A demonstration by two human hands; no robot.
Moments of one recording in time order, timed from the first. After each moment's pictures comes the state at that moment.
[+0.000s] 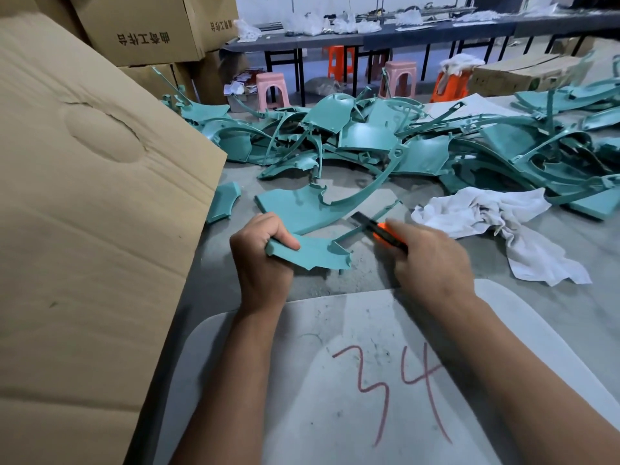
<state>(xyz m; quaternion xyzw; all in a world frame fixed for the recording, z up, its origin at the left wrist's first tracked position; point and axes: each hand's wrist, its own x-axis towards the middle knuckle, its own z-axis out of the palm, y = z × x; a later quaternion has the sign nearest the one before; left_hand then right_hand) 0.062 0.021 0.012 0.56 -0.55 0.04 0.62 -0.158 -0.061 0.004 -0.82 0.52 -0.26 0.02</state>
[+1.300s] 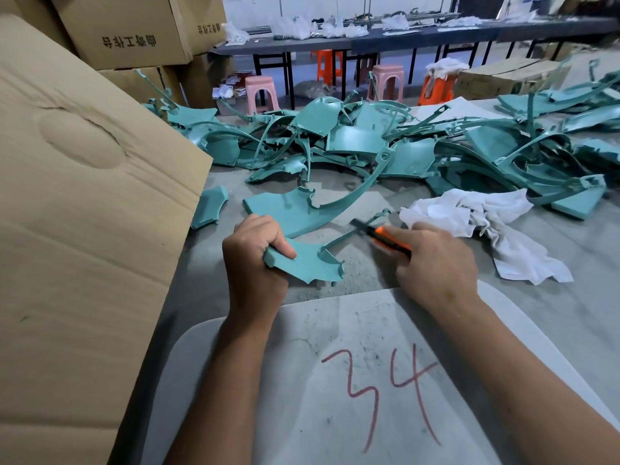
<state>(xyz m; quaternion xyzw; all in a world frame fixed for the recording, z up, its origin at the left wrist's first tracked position) 0.052 0.027 0.025 0.54 -0.60 0.09 0.58 -0.174 -0.057 0.010 -0.80 0.52 -0.29 0.00</state>
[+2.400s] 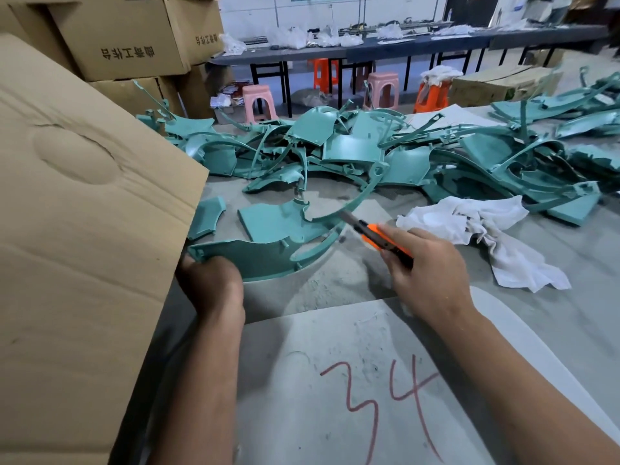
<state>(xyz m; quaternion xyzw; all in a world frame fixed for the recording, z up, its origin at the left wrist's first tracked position) 0.077 0.011 0.022 0.66 -0.10 -0.06 0.74 -0.175 -0.062 0.000 -0.80 0.47 -0.37 0.03</state>
